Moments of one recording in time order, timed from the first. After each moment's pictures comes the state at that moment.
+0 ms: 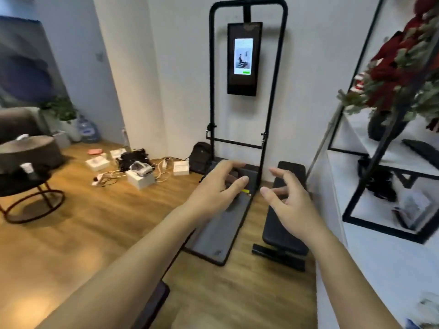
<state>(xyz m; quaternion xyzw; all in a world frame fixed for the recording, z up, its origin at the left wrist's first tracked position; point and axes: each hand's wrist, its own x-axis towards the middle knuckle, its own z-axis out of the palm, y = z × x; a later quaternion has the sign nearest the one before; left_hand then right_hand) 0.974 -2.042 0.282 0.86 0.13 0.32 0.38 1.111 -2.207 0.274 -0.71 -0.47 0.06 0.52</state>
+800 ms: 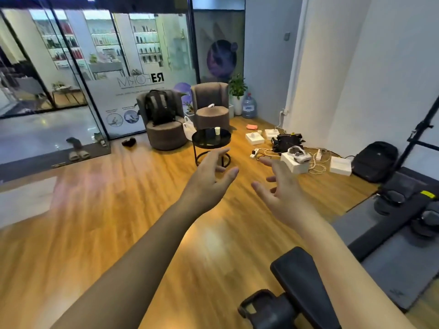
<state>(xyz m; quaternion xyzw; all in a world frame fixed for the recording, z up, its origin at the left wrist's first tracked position) 0.311 -1.783 0.254 0.74 0.47 0.42 0.24 0.521 -1.810 0.232 -0.54 -0.72 0.17 0.41</state>
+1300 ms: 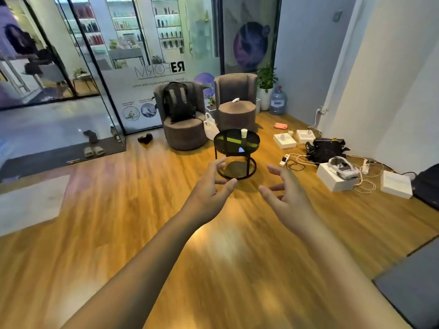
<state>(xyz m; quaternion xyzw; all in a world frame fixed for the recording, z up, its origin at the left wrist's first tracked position) 0.182 -1.442 0.207 0.68 0.53 0.41 0.30 0.399 -1.457 0.209 -0.55 -0.68 0.26 0.41</state>
